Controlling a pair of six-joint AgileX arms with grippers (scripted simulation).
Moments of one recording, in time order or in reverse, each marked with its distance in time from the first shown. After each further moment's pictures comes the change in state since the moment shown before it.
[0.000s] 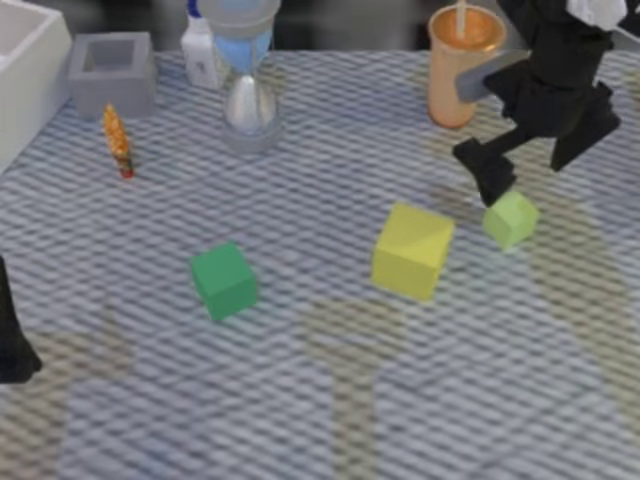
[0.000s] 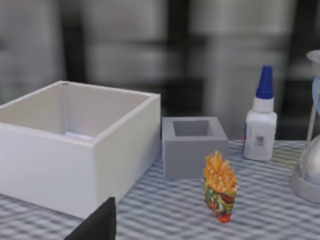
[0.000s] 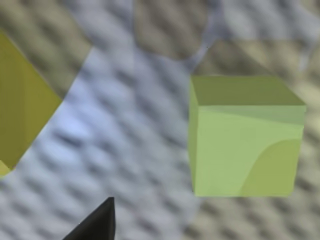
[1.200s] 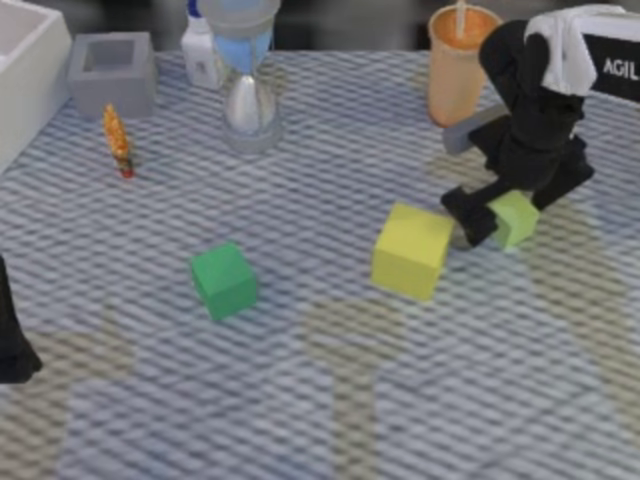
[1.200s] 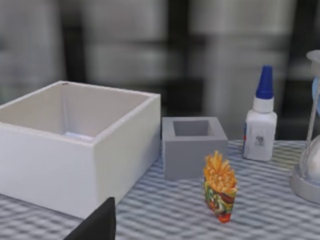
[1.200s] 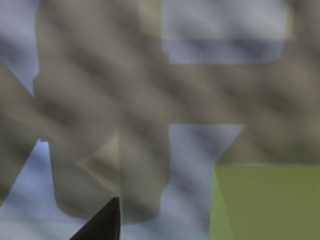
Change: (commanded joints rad) left arm 0.000 0.000 0.000 0.000 0.000 0.000; right arm 0.002 0.092 -0.200 0.290 0.001 0.001
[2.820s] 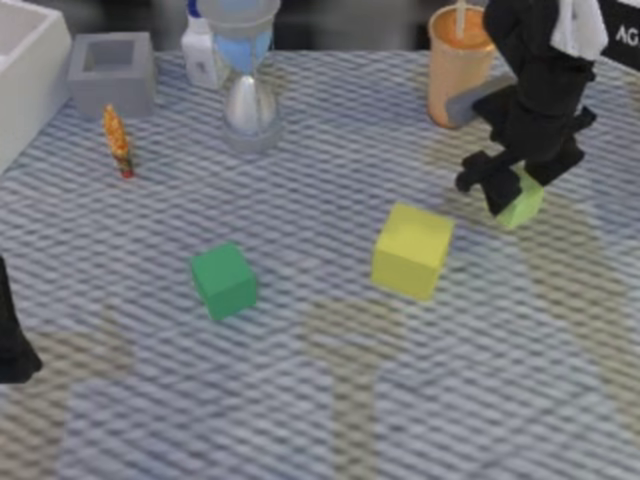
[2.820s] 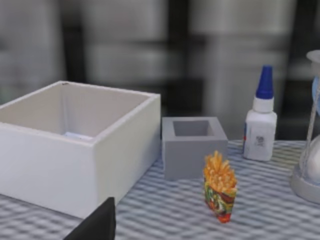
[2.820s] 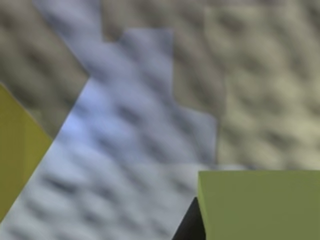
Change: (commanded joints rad) left arm 0.000 0.000 0.000 0.000 0.000 0.000; right arm 0.003 -0.069 0.121 -0.174 -0.009 0.007
